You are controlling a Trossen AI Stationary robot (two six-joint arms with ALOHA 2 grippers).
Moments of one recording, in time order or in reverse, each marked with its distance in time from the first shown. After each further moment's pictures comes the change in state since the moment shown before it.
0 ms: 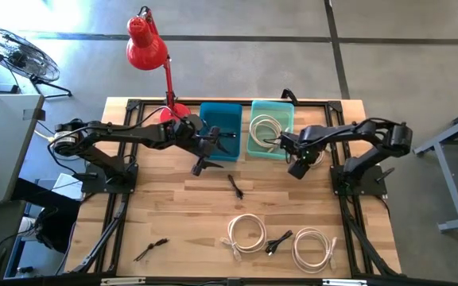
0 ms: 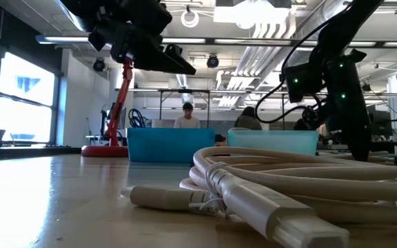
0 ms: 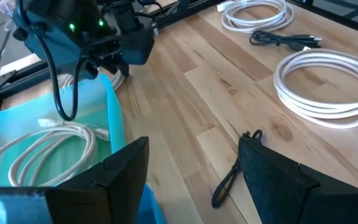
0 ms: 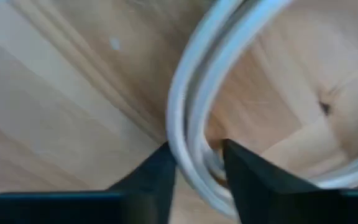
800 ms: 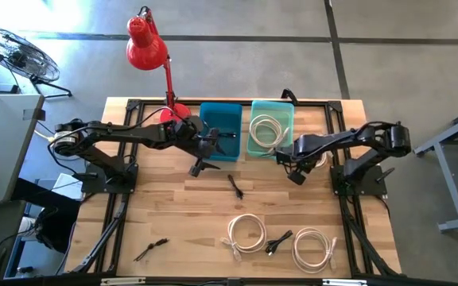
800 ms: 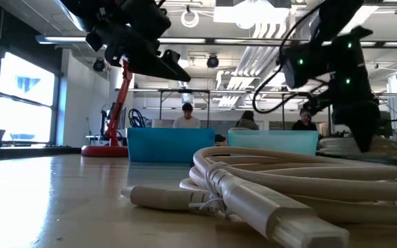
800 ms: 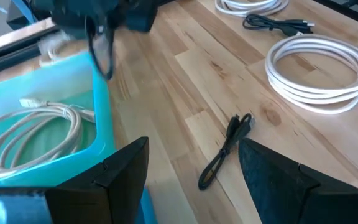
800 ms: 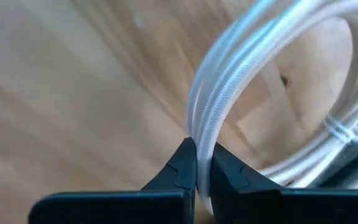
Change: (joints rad) left arm 0.000 0.000 0.000 -0.074 -0.003 -0.004; right arm 0.249 -0.012 0.141 -0.264 0.164 0.223
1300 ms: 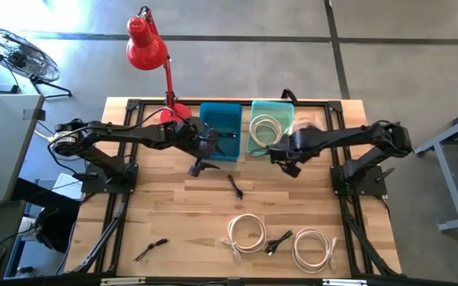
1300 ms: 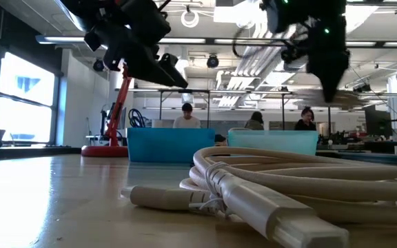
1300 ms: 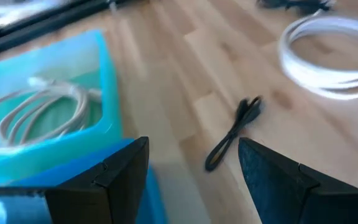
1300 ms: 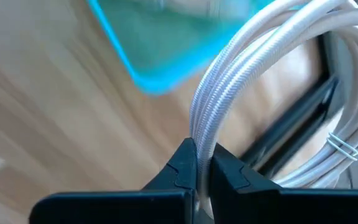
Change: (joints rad) left arm 0.000 0.000 0.000 -0.045 -0.073 0.004; right arm 0.095 -0.002 0.377 -0.270 0.225 -0.001
